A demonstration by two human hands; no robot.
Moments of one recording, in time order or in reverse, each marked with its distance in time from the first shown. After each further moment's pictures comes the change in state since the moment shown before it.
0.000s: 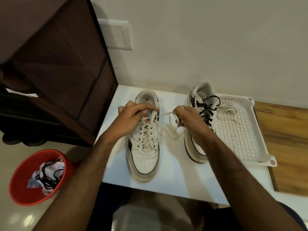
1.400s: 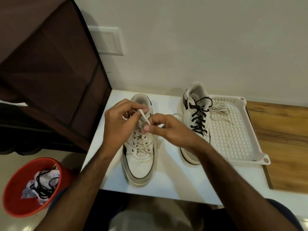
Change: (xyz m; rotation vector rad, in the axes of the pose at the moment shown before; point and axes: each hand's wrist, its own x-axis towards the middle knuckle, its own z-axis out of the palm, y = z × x) left_hand -0.017 0.038 0.005 -0.076 0.493 0.290; right_hand -0.025 -0.016 0.014 -0.139 -0.395 -0.286
